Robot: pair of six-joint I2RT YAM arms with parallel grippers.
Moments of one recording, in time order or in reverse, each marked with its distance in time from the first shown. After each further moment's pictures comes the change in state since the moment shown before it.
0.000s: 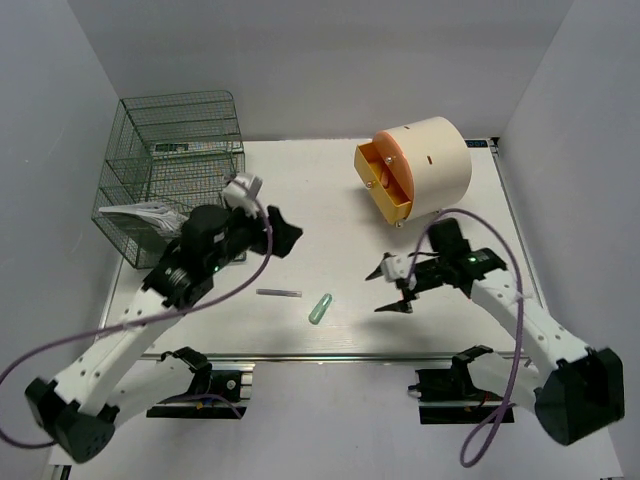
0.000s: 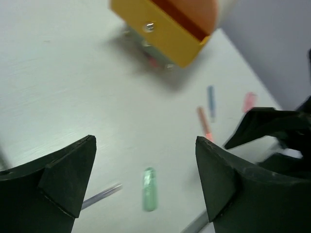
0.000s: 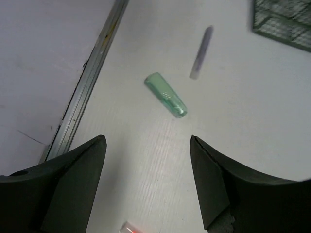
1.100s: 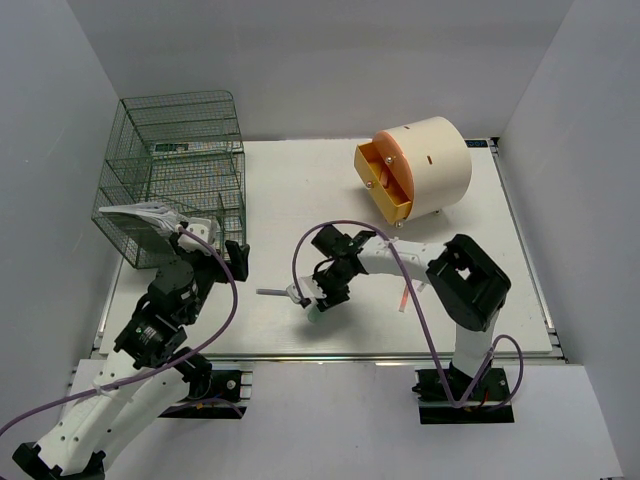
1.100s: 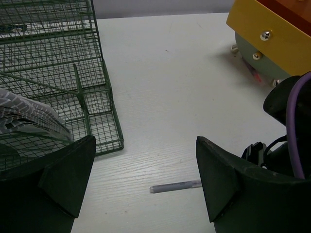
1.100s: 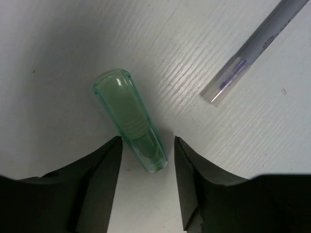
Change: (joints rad) left arm 0.000 -0.495 -0.334 -0.074 -0.474 0.227; right arm 0.535 0.806 0.392 0.155 0.594 -0.041
